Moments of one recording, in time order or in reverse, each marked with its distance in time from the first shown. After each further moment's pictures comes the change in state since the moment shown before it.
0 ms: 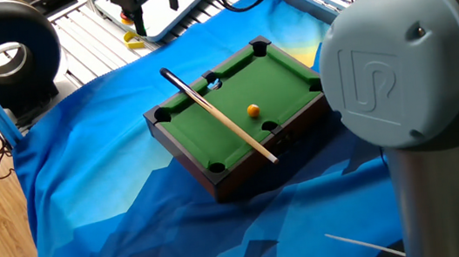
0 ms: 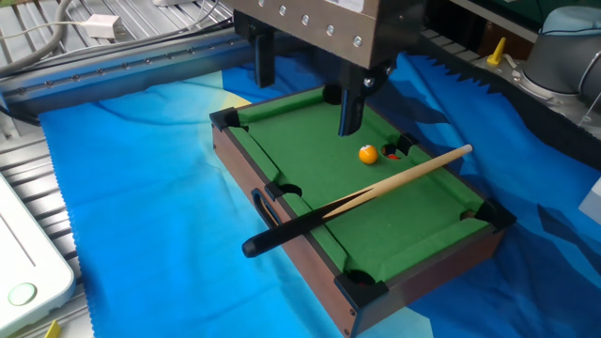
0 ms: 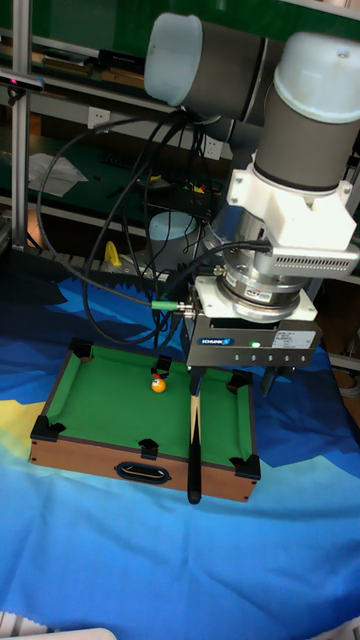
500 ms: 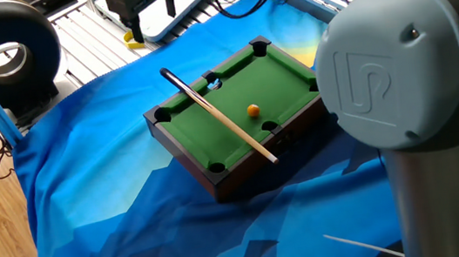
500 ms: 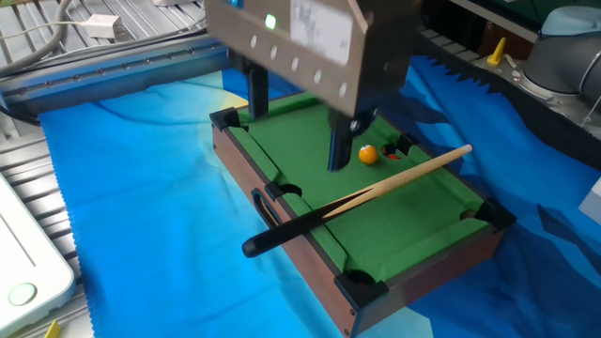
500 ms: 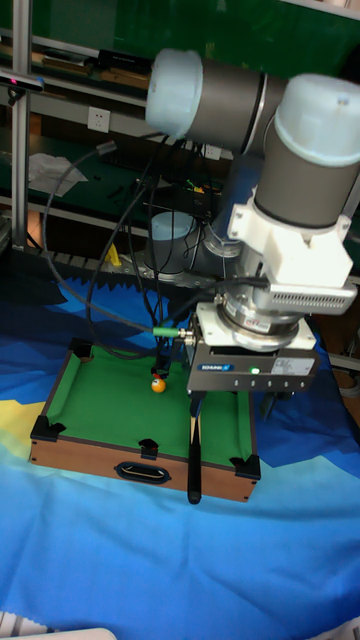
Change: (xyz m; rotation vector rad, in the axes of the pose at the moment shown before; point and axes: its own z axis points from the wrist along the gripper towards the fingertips) arm -0.013 0.001 0.030 0.007 -0.002 0.020
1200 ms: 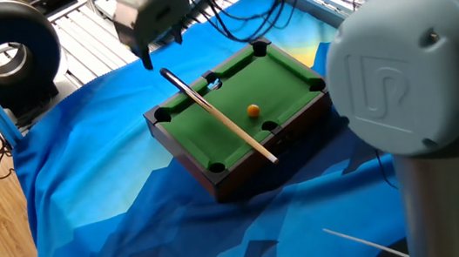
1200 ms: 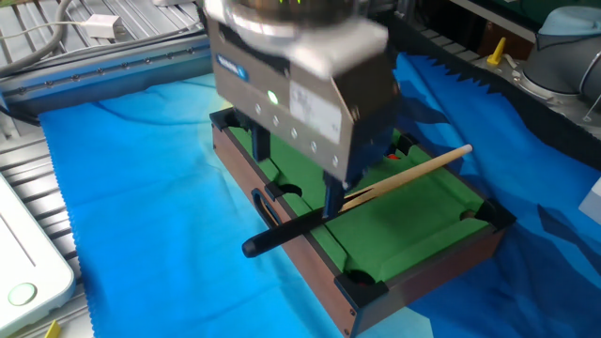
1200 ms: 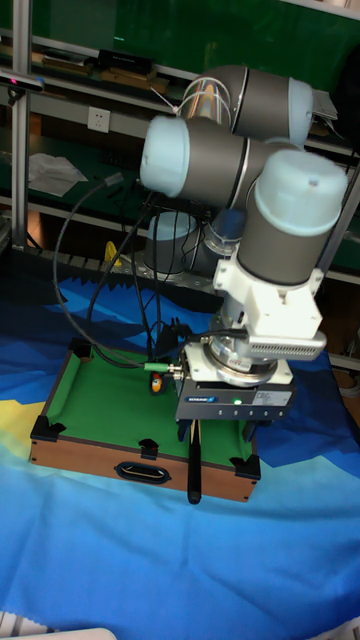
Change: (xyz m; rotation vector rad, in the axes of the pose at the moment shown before) arm 0.016 -0.003 0.065 0.019 0.007 -0.009
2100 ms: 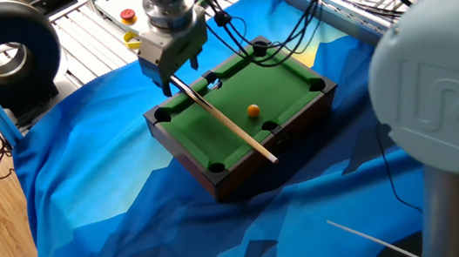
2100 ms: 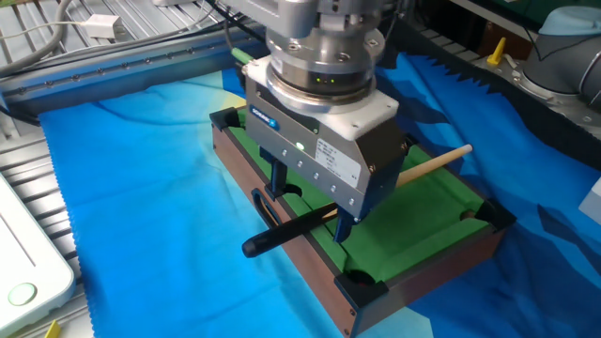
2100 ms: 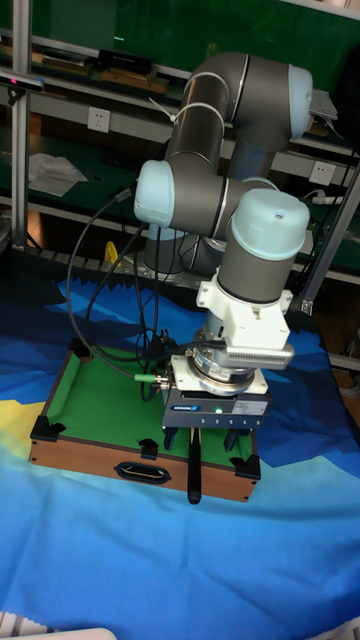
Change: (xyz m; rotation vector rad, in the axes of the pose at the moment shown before) arm 0.026 -0.008 0.049 0.031 -0.070 0.016
